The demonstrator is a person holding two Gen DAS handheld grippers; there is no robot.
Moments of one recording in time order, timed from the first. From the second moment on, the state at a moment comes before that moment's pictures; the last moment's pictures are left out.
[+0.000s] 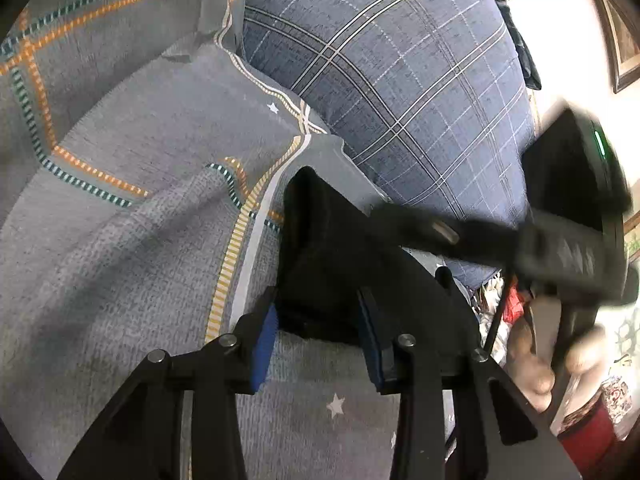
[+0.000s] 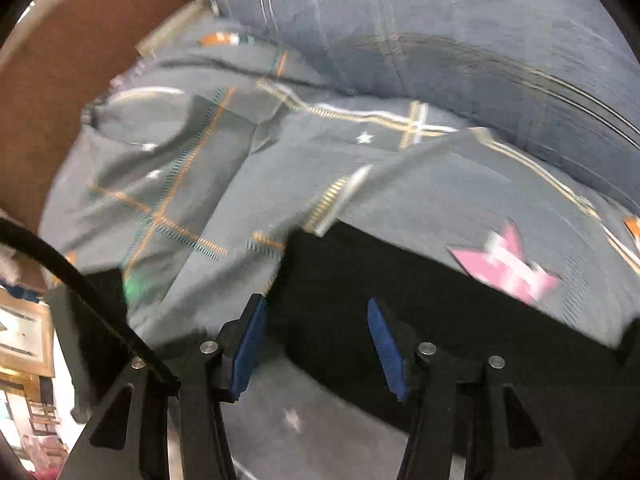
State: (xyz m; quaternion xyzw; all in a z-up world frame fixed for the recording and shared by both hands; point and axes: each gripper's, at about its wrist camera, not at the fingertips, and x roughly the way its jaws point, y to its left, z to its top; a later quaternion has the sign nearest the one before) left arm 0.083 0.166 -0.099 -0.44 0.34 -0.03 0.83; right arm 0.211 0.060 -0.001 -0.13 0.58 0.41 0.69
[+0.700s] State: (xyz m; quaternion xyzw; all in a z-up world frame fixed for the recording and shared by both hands) left arm 0.101 0.148 -0.079 -0.42 0.34 -0.01 0.84; right arm 0.187 0.109 -0.020 -0.33 0.55 0.32 0.70
